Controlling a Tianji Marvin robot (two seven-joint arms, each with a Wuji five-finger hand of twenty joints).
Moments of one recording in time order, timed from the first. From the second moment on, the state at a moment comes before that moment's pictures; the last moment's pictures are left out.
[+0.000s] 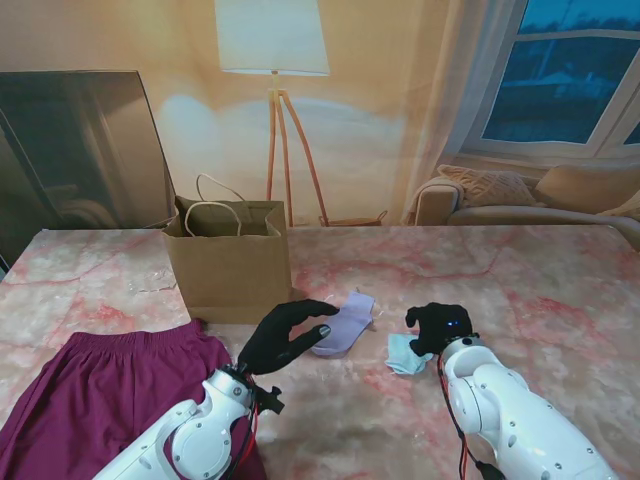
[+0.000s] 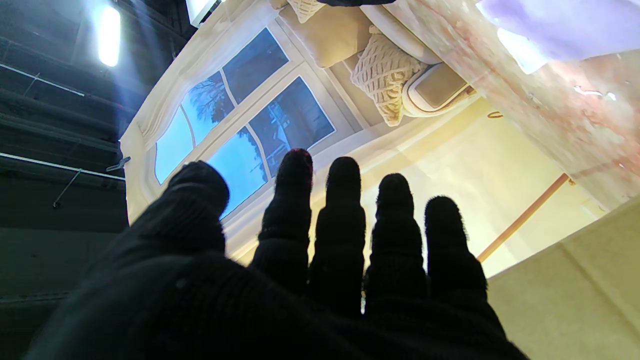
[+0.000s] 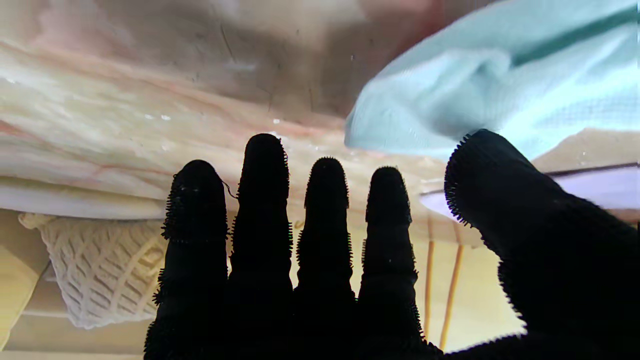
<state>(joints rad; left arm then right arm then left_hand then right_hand) 1.49 -1.22 -0.95 -1.42 0.43 -0.47 0.37 -1.38 -1.05 1.03 -1.33 -1.08 0.23 -0.07 0.62 -0.12 0.34 -0.10 0.61 0.04 0.30 0.27 0.69 0.05 0.17 0.26 0.49 0.07 0.23 0.34 0.12 0.04 0.65 0.33 0.30 -0.75 1.19 -0.20 0.58 -0.17 0.61 0.37 0.84 -0.08 0.45 0.29 0.93 0.03 0.42 0.57 0.58 0.11 1.21 0.67</state>
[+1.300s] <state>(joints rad) 1.31 -1.24 -0.79 -1.27 0.38 -0.40 0.34 -1.65 -1.13 1.27 -1.59 -0.94 0.14 -0.46 0.49 -0.47 0.58 -0.09 0.49 0.17 0.22 0.25 0.56 0.10 0.16 0.28 0.43 0.10 0.23 0.34 0.10 0.05 0.62 0.33 0.45 -1.03 1.25 -0.39 0.96 -0.42 1.00 0.33 1.28 -0.09 0.72 0.56 1.27 0.01 0.82 0.78 0.94 0.12 1.54 0.71</state>
